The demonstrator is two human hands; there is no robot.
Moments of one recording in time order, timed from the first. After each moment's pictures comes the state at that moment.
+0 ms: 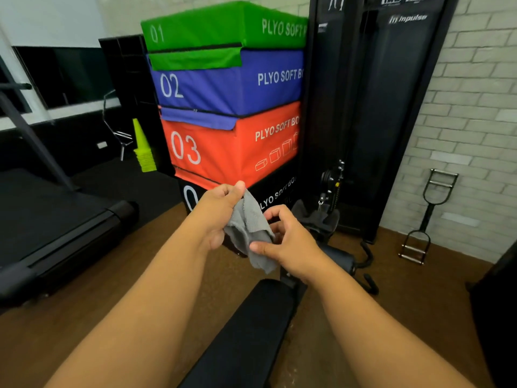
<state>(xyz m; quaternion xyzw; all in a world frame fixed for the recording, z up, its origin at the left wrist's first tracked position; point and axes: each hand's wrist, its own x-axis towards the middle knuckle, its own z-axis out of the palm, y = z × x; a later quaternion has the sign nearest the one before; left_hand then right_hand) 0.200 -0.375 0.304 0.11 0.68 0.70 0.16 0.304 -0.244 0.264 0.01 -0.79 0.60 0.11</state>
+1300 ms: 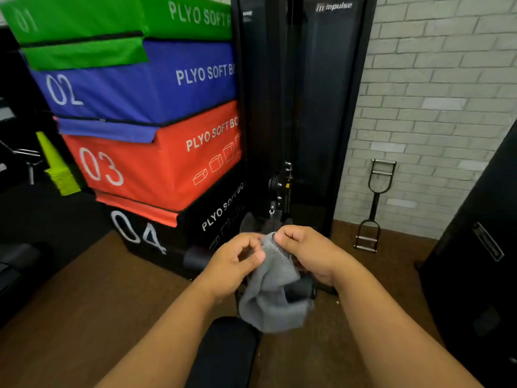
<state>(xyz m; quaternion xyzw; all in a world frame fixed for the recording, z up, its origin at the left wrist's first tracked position) 0.129 -0.198 0.210 0.44 0.71 0.52 0.17 0.231 -0.036 0.232 -0.13 -0.80 0.58 0.07</state>
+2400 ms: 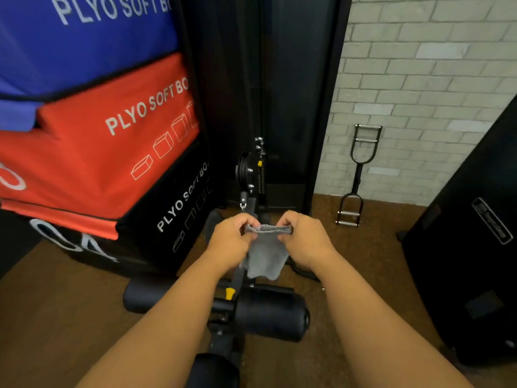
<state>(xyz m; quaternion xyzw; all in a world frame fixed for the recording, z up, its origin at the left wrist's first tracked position) -0.044 0.022 0.123 0.39 0.82 0.39 0.15 0.082 0.137 0.143 -0.33 -0.88 0.33 0.10</state>
